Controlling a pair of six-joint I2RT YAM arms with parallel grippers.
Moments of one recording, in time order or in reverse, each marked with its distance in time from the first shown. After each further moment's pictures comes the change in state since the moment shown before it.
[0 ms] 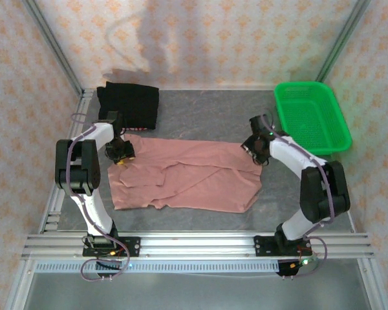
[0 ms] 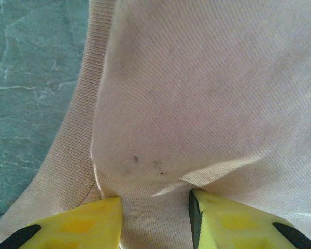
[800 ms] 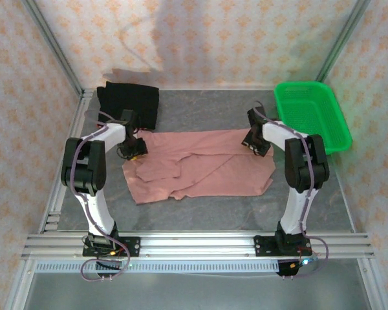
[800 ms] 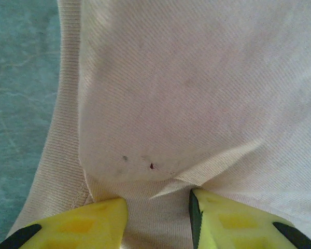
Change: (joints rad) left arm -0.119 0.012 -0.002 0.107 0.022 -0.079; right arm -0.035 0.356 0.228 -0.051 0.066 -0.207
